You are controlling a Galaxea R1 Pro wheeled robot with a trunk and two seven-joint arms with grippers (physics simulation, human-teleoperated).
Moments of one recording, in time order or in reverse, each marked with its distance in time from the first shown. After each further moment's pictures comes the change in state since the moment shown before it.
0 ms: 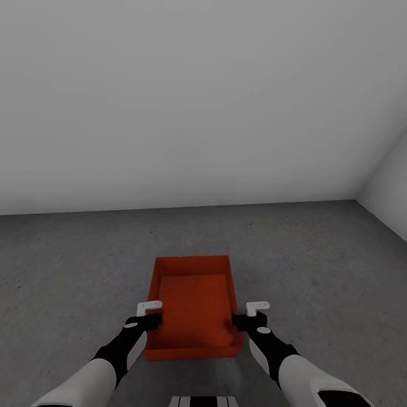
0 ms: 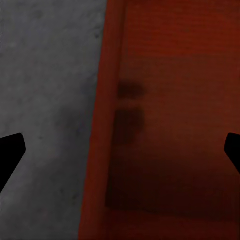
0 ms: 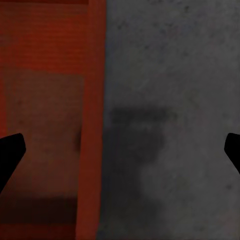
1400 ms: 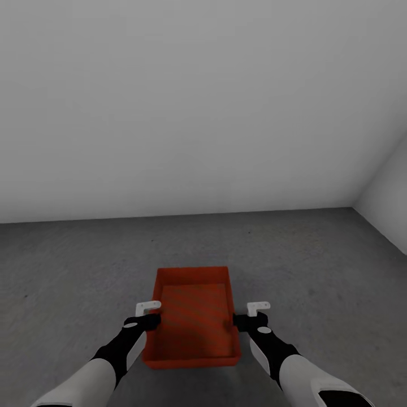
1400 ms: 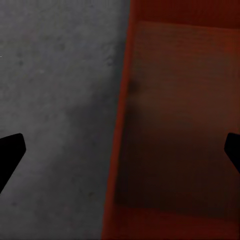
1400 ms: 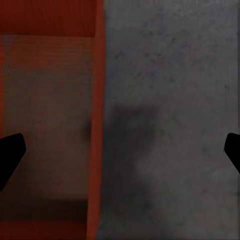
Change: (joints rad) left arm 0.000 0.002 0.001 -0.001 0.001 0.001 0.026; right arm 0.000 -0.004 0.000 -0.001 0.001 0.007 0.001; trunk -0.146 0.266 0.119
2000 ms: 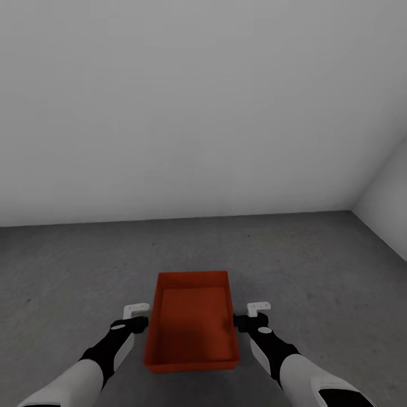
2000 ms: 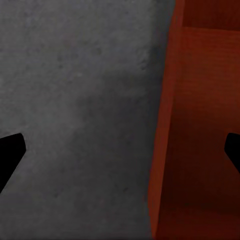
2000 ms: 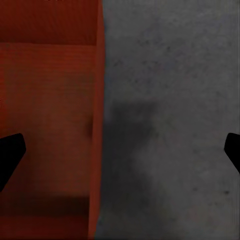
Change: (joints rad) left arm 0.000 0.067 0.006 0.019 0.005 0.009 -0.003; right arm -0.005 -0.003 0.002 0.013 0.002 0.002 0.001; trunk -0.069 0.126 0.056
